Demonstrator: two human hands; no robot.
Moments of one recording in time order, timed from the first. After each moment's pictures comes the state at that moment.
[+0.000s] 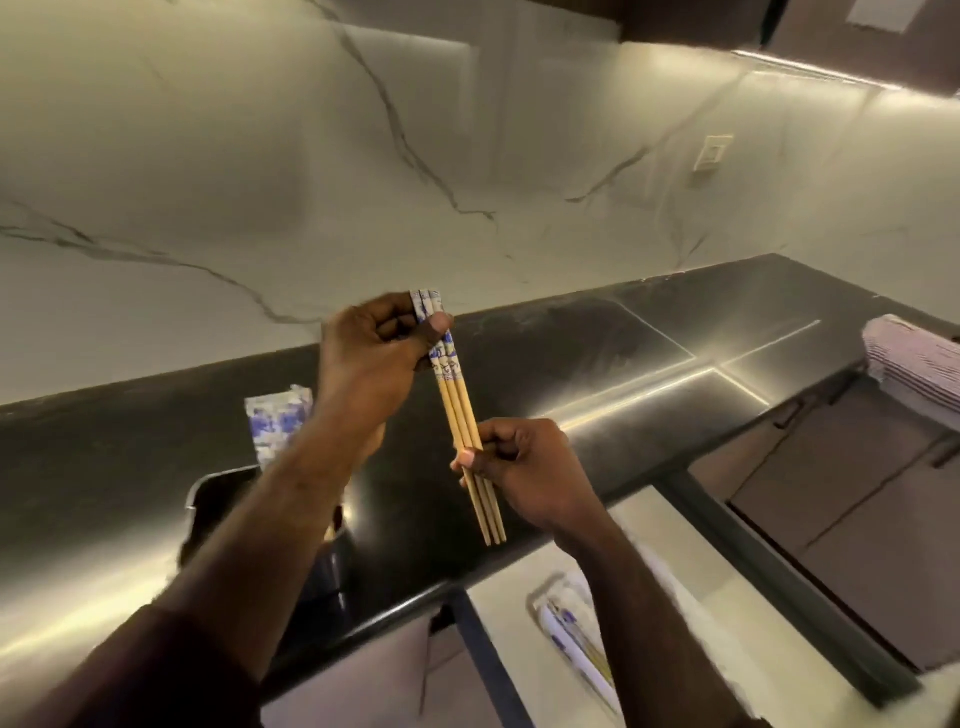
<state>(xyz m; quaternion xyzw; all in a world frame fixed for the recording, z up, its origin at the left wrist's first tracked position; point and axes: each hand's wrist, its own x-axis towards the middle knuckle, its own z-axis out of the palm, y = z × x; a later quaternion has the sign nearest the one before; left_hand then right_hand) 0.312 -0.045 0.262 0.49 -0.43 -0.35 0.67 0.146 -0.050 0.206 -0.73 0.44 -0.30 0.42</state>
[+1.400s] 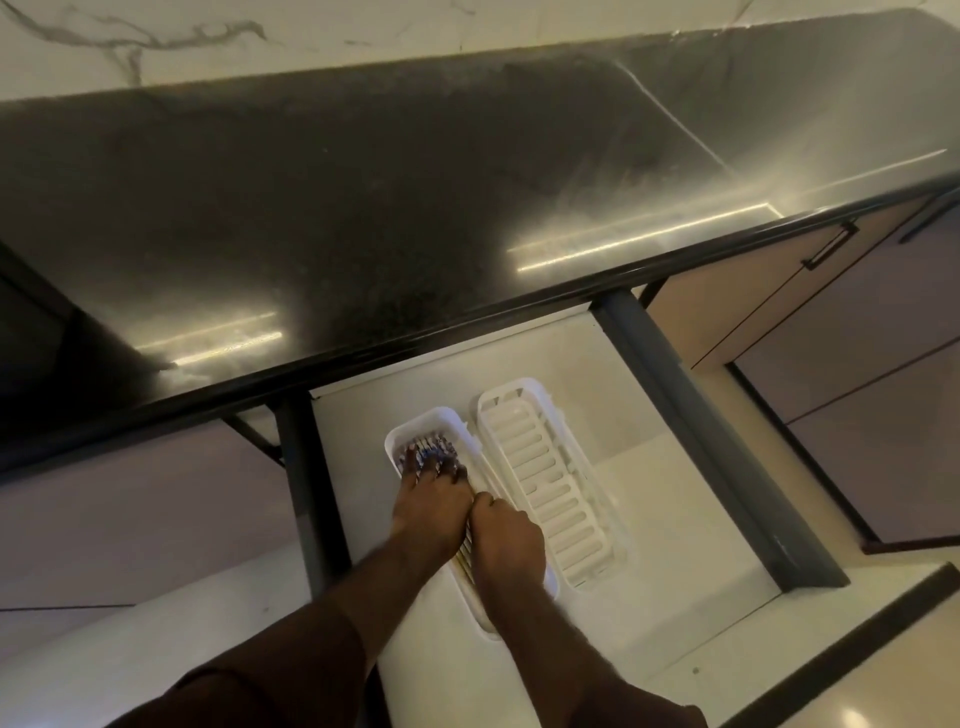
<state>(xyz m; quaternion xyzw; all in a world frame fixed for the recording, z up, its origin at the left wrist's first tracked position) 0.006 -0.052 -0.136 0.69 -0.70 -0.15 -0.15 -0.092 -0.046 -0.113 -0.73 0.61 0.12 0.28</state>
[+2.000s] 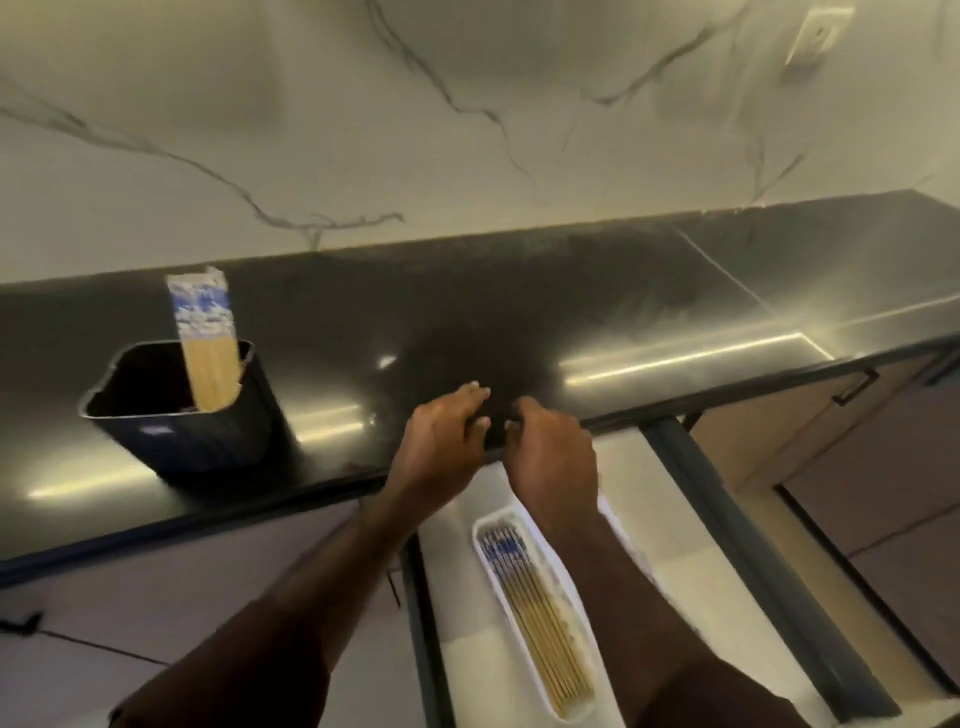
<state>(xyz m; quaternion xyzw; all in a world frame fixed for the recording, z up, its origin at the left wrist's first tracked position) 0.112 -0.057 0.101 0.72 -0.60 -0.11 0.34 -0.010 -0.088 0.117 -0.80 0.56 -0.17 0.14</state>
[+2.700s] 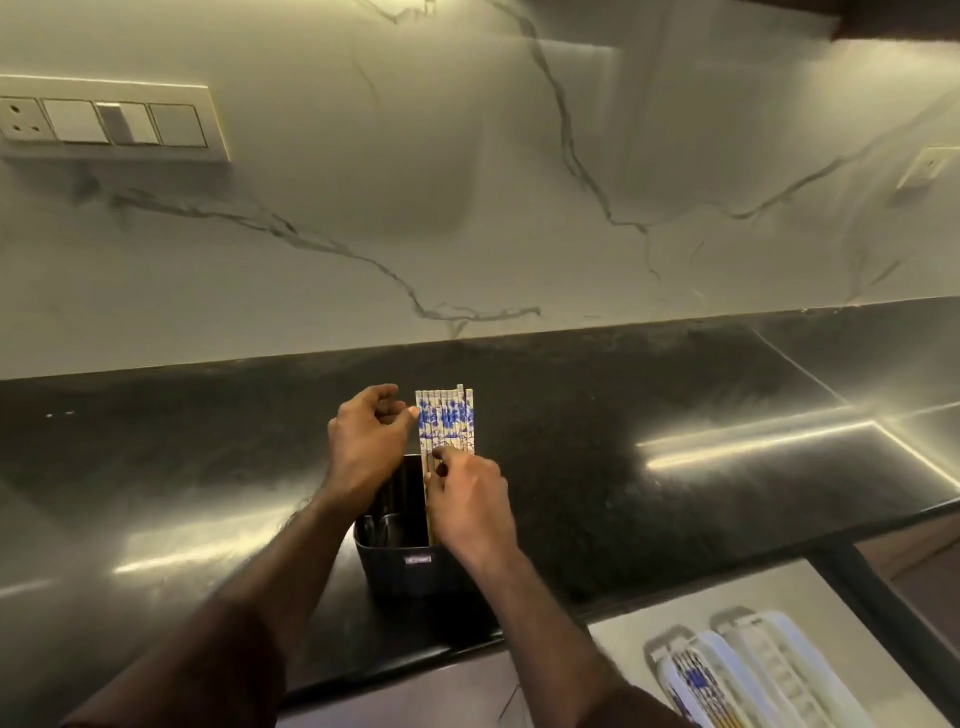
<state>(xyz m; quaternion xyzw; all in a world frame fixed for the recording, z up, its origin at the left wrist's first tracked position) 0.471 -0.016 0.143 0.75 -0.35 -0.16 0.54 0.343 -0.024 0.134 -0.82 0.46 -0.23 0.25</state>
